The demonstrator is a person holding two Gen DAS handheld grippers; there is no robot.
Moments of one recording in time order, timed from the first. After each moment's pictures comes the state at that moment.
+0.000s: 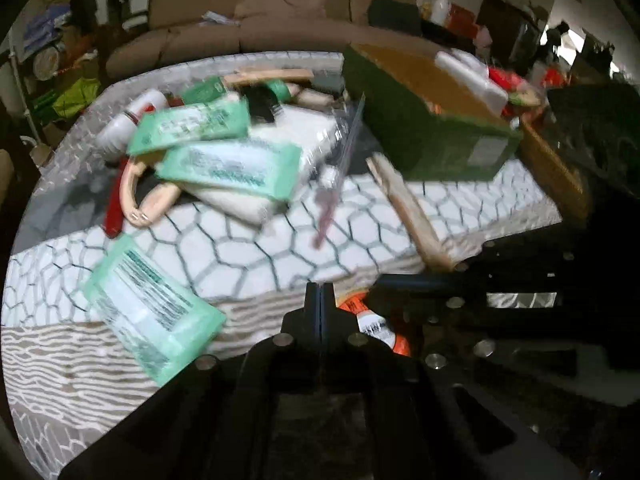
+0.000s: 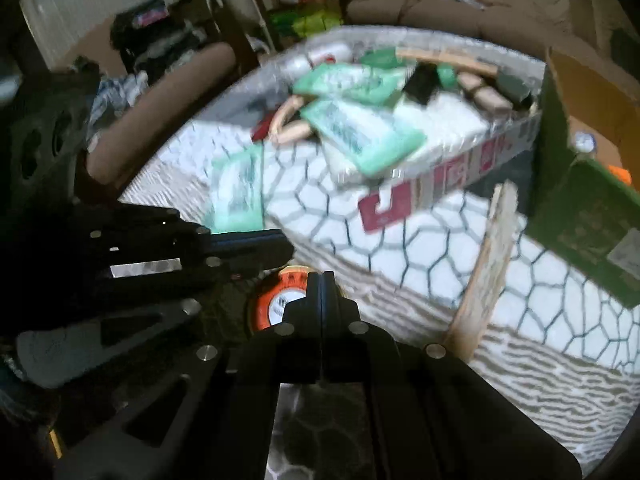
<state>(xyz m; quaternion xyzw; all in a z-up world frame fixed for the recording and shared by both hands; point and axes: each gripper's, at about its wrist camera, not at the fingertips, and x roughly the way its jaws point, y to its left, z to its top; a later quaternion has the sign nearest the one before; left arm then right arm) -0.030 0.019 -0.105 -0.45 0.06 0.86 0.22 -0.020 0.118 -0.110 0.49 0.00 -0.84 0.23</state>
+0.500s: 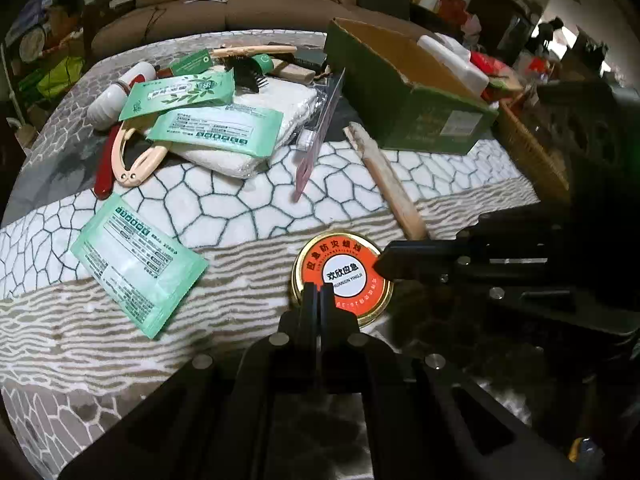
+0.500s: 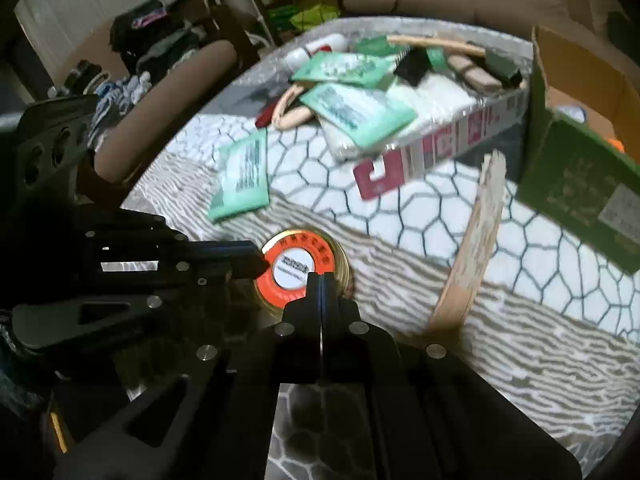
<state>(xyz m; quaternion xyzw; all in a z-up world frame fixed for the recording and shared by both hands) -0.011 0.005 -0.101 -0.49 0.03 0.83 0.25 -0.002 0.136 -0.108 0.51 -0.03 -0.83 0.24</state>
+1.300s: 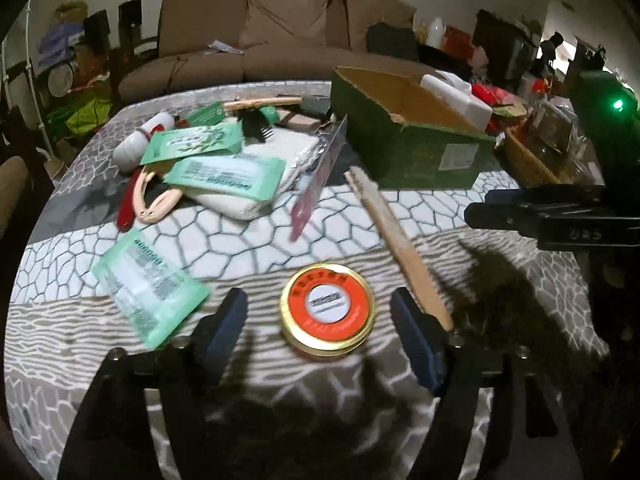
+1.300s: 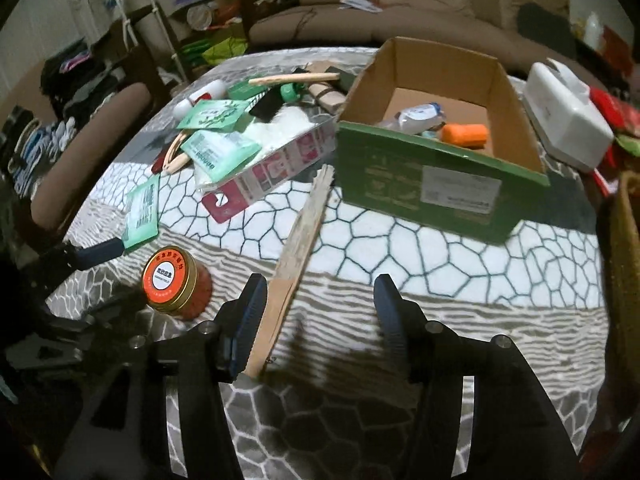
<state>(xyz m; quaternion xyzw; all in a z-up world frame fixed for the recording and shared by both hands) 0.015 0.028 -0.097 -0.42 0.03 0.88 0.22 0.010 0.230 -0.072 0.48 -0.03 -0.87 0.09</state>
